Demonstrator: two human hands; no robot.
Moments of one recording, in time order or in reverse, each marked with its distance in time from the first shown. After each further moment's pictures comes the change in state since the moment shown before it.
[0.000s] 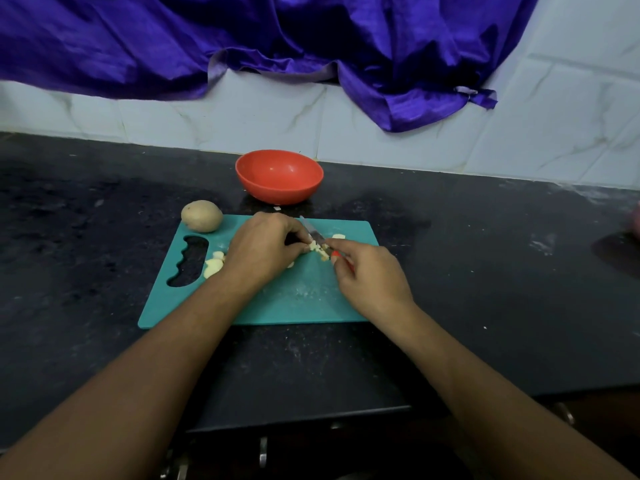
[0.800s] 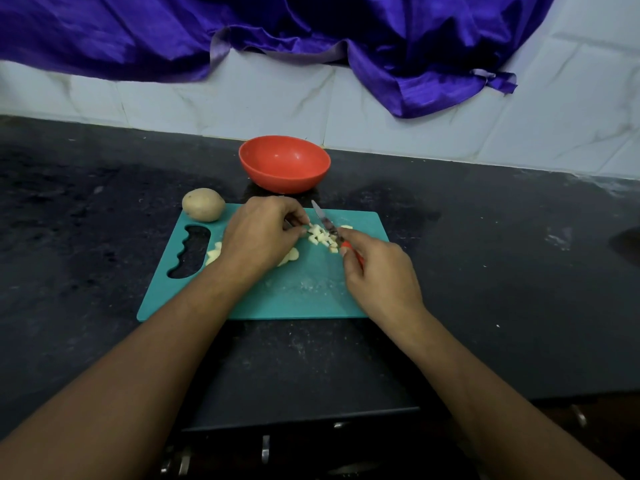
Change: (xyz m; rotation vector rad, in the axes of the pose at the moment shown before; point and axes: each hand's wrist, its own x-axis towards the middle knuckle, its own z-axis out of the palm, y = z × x) left_hand 0.002 -0.005 -0.005 -0.008 0.056 -0.036; right_hand -0.006 0.001 0.006 -0.016 0.114 -0.047
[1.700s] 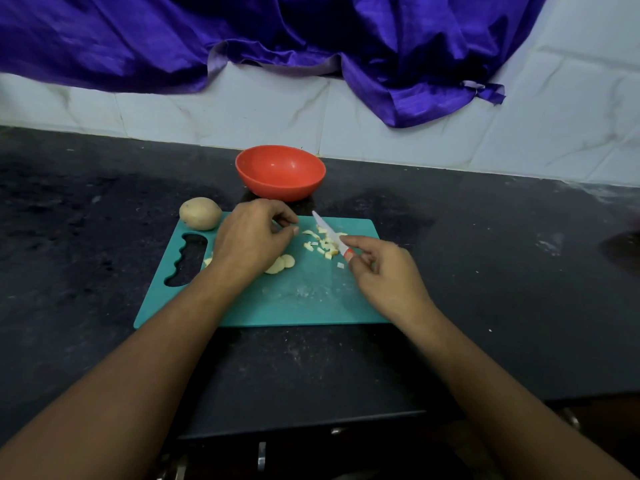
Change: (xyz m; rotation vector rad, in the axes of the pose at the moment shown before) left_hand 0.001 -0.002 -0.007 -0.031 0.053 -0.026; right_hand 0.007 0.024 -0.007 0.242 -0.067 0.114
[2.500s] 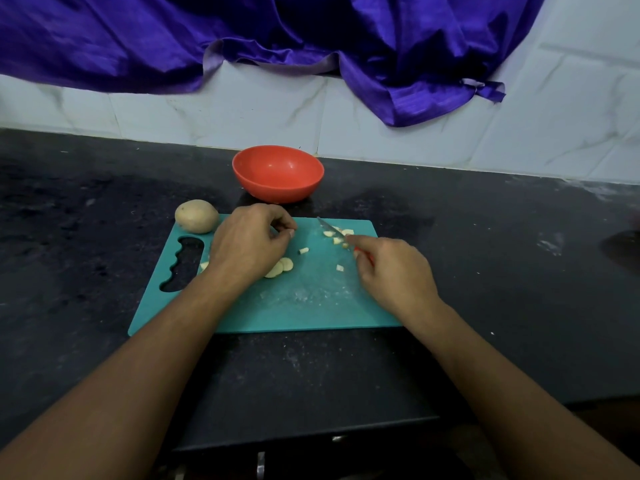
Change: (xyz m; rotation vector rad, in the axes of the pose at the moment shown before) left_hand -0.001 0.004 -0.001 0.051 -0.029 -0.031; right_hand 0.013 0.000 -0.010 -0.453 -0.038 -0.061
